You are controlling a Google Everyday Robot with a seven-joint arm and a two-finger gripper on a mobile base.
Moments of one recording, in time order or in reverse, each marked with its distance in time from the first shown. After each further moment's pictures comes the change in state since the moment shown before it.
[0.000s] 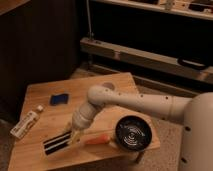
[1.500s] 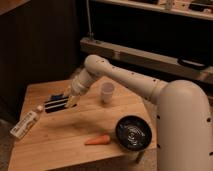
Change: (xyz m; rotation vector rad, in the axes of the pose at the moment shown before) arm 0.013 -0.128 -0.089 0.188 0.073 0.065
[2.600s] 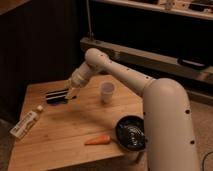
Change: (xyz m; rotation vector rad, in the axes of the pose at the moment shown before) arm 0.008 -0.040 -0.001 0.015 -0.023 0.013
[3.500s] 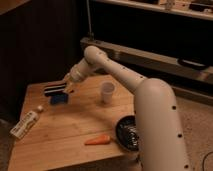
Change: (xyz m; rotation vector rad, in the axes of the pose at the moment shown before) arm -0.003 -0.054 0.002 0.075 -0.040 -0.056
